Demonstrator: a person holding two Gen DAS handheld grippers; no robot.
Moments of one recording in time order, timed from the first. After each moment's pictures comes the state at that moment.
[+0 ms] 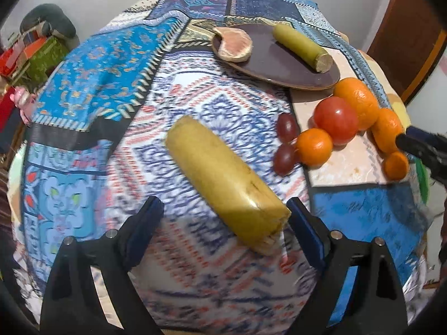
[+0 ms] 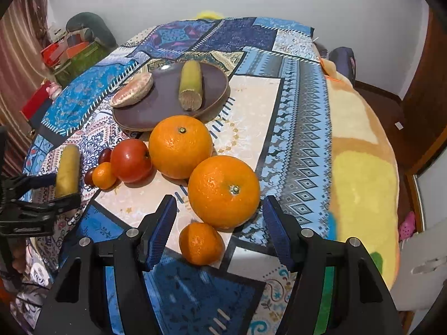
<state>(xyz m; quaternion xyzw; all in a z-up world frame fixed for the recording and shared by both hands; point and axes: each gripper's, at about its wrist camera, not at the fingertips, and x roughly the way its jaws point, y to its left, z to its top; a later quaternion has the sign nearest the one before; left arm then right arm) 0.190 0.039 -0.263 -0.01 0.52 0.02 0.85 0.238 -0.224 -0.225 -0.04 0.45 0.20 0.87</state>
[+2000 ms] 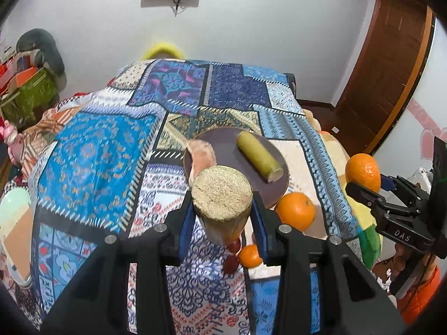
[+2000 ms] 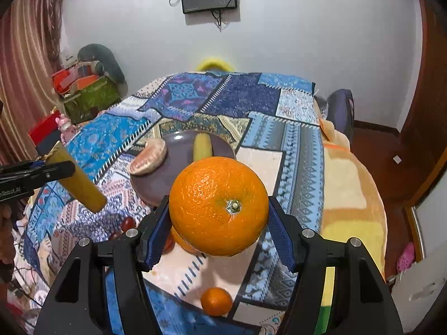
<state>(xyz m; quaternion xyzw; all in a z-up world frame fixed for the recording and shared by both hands) 0.238 0.026 -0.145 -0.06 0.39 -0.05 0.92 0.255 -0.212 -0.155 -0.03 0.34 0.21 0.91</state>
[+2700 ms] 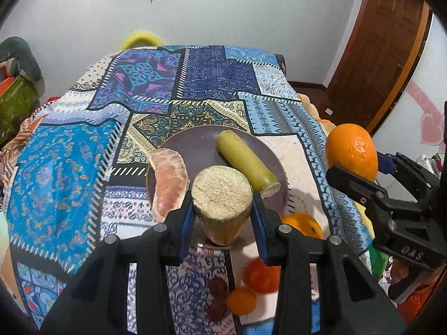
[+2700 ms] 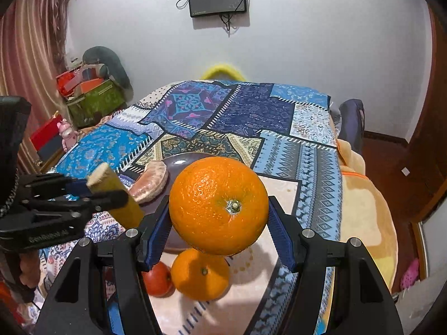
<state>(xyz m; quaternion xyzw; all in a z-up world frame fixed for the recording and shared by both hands) 0.325 -0.004 -0.187 -0.04 0.43 -0.08 0.90 0.302 -0.185 -0.155 -0.03 0.33 0.24 0.91</state>
